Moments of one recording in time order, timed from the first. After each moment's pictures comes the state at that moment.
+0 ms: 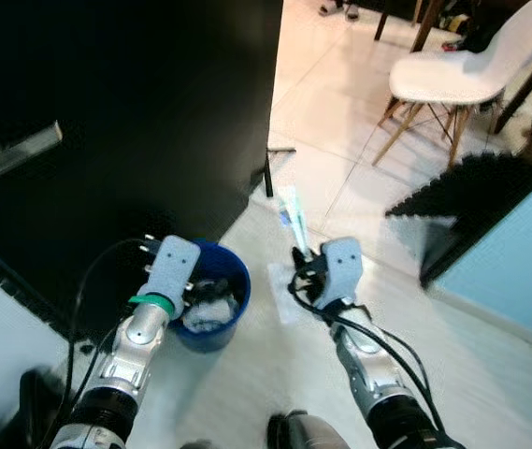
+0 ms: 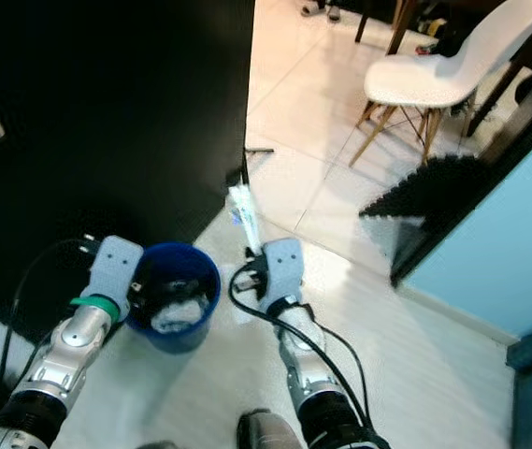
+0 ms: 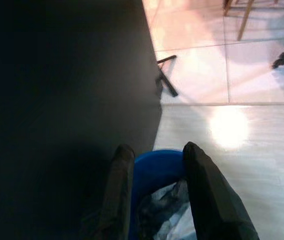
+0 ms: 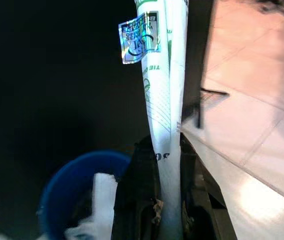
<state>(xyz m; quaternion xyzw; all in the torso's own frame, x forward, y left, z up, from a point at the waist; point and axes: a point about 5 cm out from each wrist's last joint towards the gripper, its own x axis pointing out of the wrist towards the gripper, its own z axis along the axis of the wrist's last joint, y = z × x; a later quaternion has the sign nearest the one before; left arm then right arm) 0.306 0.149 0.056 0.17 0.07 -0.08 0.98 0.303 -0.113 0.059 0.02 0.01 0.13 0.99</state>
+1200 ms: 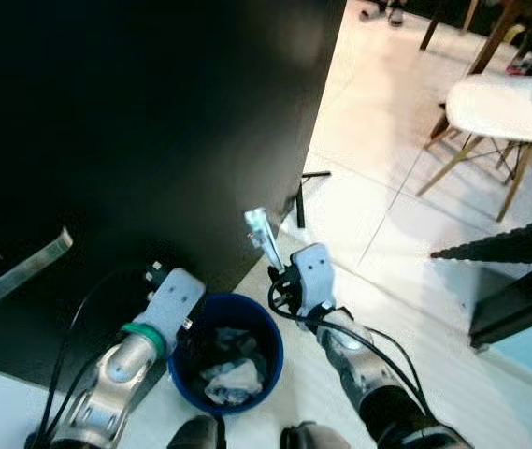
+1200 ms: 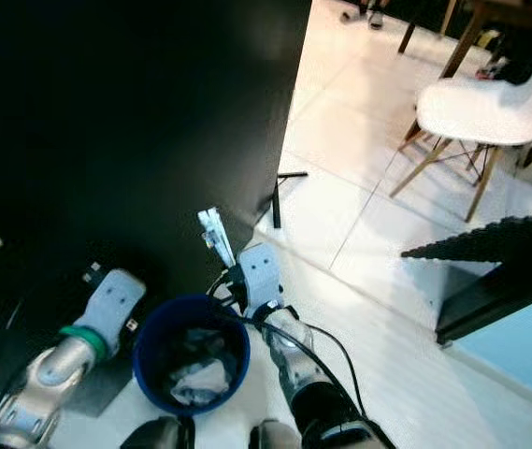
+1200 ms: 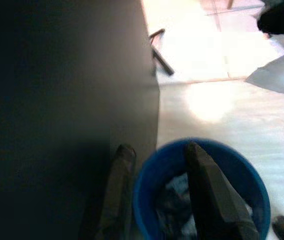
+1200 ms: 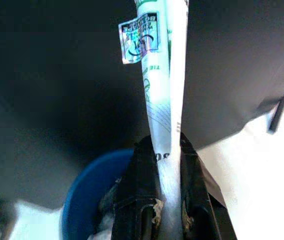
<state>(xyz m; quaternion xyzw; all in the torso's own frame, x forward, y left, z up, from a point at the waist) 0.252 0.169 0.056 0.21 0.11 -0.18 0.96 0.301 -0.072 0.037 -0.01 0.10 0.26 0.96</state>
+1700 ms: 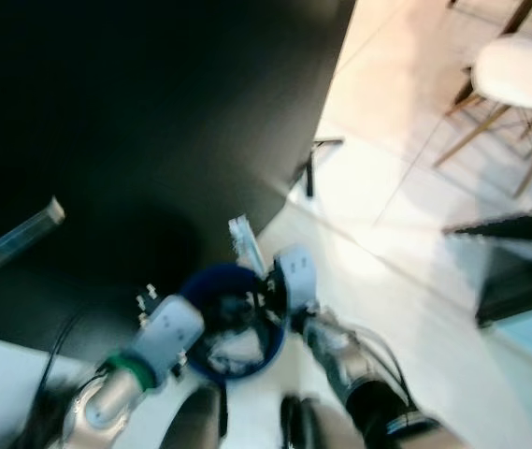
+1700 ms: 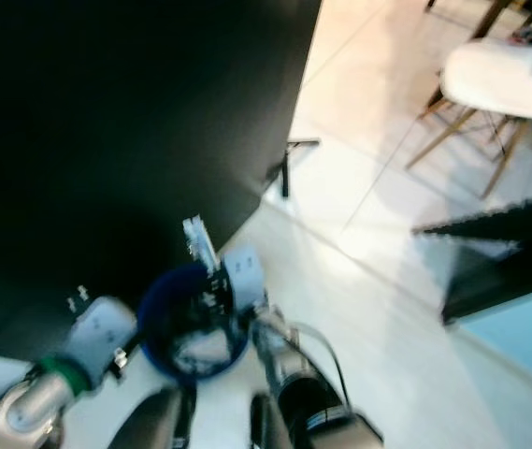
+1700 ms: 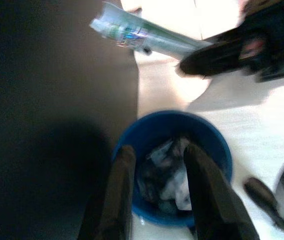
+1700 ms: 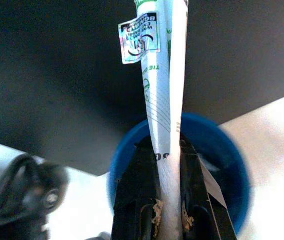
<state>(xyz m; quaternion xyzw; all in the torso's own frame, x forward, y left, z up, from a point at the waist) 0.197 0.157 0.092 0.24 0.08 -0.21 0.95 0.300 -0.043 0.036 0.03 0.12 0.29 0.95</state>
